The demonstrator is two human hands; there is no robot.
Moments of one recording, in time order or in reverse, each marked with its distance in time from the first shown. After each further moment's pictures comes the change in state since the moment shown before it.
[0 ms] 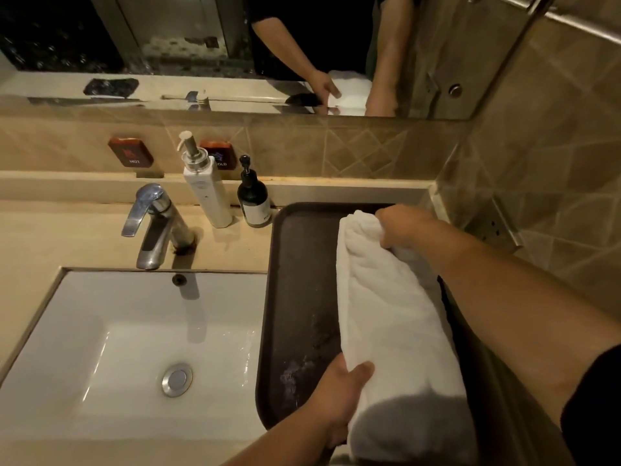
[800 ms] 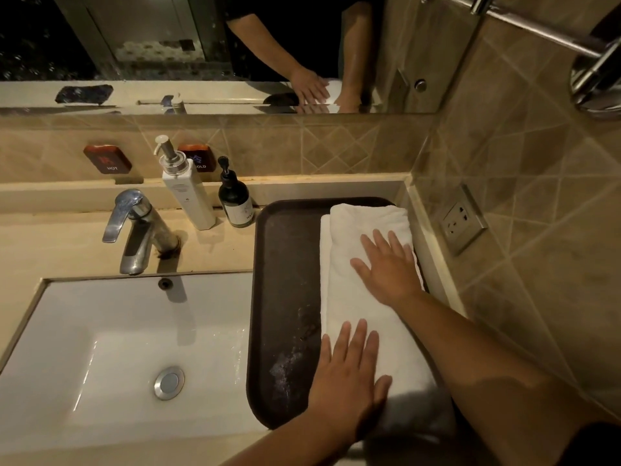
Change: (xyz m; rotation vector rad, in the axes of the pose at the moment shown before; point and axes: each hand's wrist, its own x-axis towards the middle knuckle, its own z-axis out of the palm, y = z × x) left_hand -0.013 -0.005 0.019 1.684 0.053 0.616; right_hand -0.067 -0.009 0.108 0.191 0.244 0.118
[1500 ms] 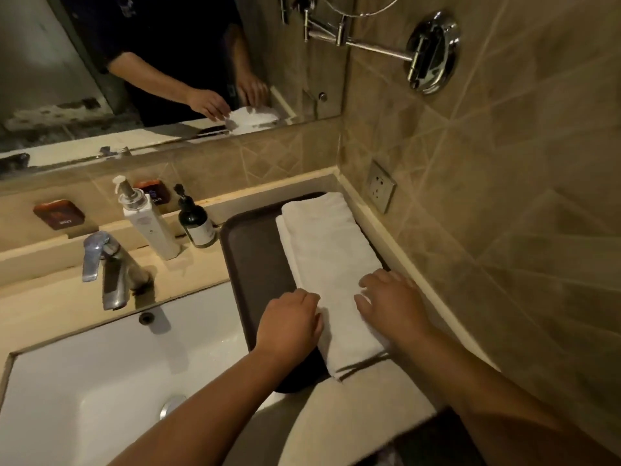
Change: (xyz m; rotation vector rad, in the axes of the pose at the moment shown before) left_hand -0.039 -0.056 -0.077 0.078 0.249 0.214; right_hand -0.198 -0.029 -0.027 0.196 0.246 0.188
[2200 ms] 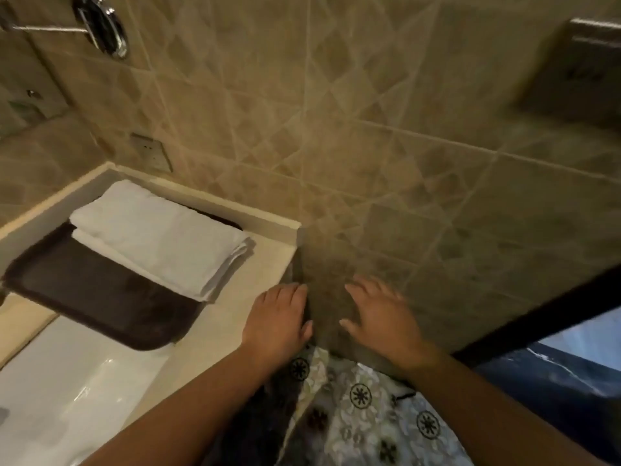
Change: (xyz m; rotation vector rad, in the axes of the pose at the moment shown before) left_hand -0.169 0.154 0.010 0.067 -0.238 0.826; right_hand -0.379 -0.031 -0.026 -0.085 0.030 0.723
